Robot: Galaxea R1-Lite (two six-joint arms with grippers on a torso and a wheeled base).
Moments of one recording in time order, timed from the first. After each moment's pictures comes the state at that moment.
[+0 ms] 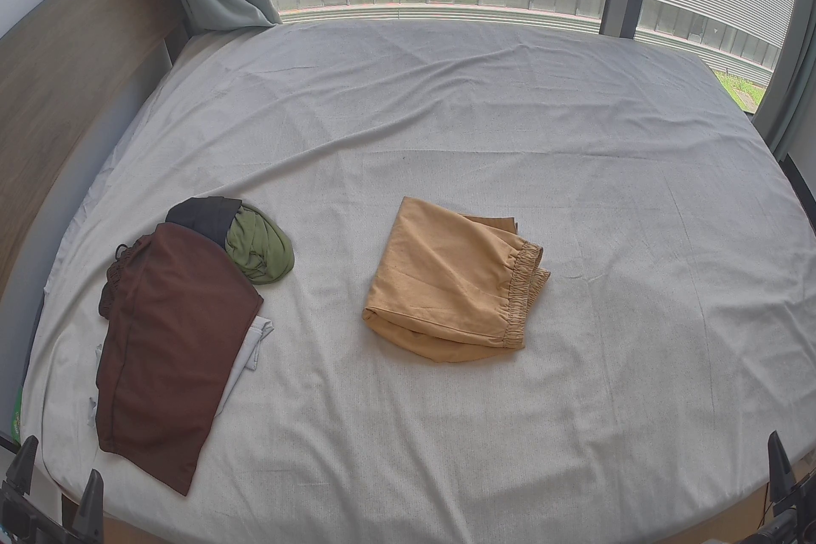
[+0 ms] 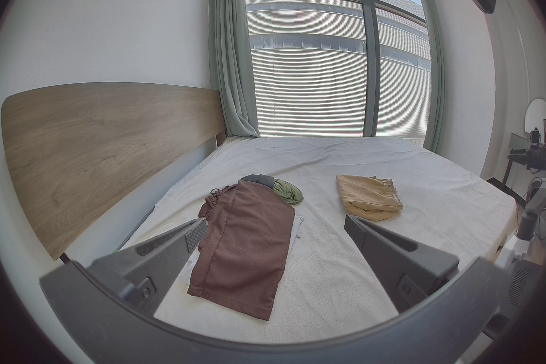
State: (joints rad) left arm 0.00 0.01 -0.02 0.00 0.01 0.01; right arm 0.00 0.01 -0.02 -0.06 0.03 -0.09
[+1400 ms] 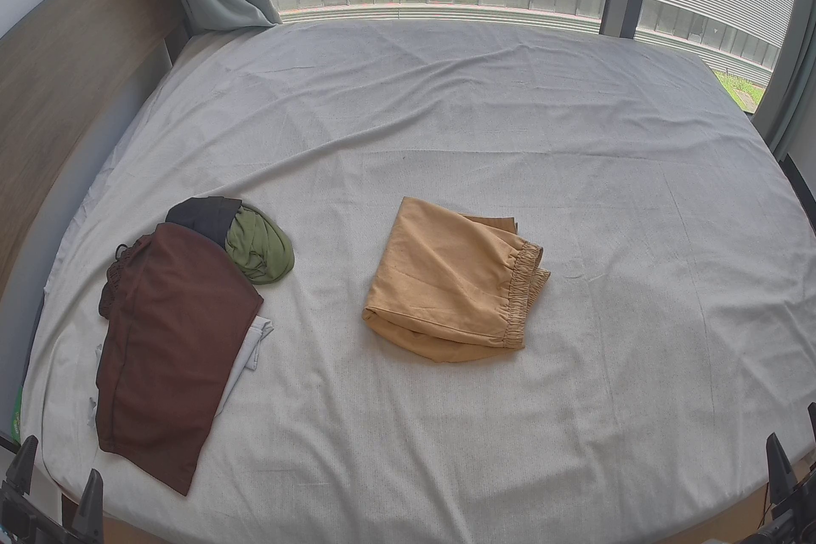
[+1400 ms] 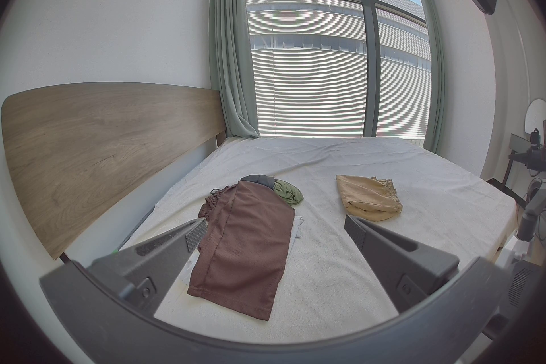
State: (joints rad) left arm 0.00 0.01 -0.02 0.00 0.01 0.01; right arm 0.00 0.01 -0.02 -0.04 0.05 0.06
